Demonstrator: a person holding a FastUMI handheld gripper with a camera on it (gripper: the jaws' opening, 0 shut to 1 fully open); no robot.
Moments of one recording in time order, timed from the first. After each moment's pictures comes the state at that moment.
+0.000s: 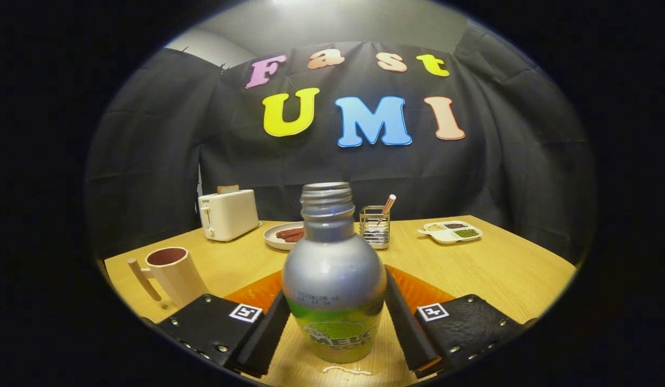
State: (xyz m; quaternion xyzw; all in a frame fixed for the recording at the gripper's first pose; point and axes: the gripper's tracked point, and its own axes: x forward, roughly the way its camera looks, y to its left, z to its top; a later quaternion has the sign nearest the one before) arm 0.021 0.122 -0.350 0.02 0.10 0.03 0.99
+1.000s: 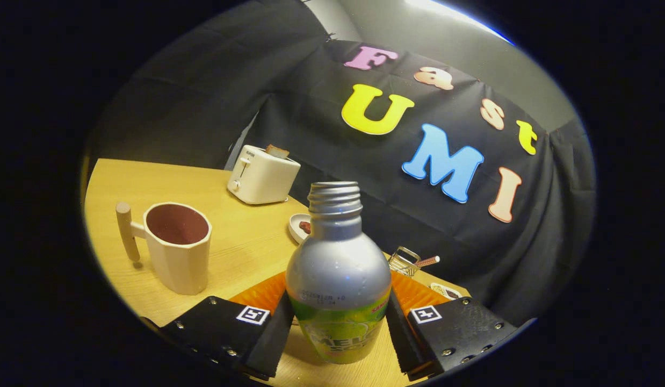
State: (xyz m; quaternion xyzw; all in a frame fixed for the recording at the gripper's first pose) arm 0.056 0.202 -0.328 -0.27 0.09 0.11 0.95
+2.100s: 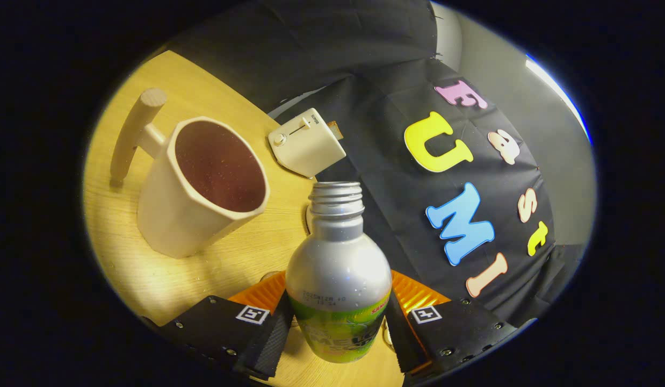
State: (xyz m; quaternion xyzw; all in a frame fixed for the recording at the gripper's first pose) arm 0.061 0.239 -0.354 -0.52 0.06 0.12 0.85
